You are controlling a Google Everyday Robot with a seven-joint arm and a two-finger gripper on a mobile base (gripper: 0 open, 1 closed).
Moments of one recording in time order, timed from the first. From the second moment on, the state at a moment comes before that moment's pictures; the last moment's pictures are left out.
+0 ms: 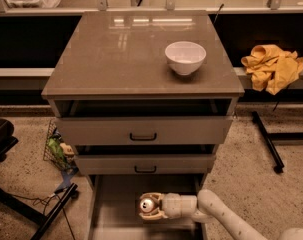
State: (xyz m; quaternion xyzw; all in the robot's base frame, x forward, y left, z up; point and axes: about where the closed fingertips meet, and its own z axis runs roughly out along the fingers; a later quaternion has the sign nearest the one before) arm 0.479 0.014 0.335 -0.51 0.50 0.46 0.53
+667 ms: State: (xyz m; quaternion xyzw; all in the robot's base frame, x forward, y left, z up) arm 0.475 0.043 0.251 -0.52 0.51 0.45 0.51
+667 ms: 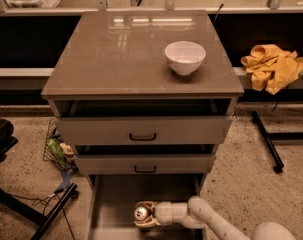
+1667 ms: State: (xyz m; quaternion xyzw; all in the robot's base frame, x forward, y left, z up) arm 0.472 0.050 0.245 -0.52 0.51 0.46 0.51
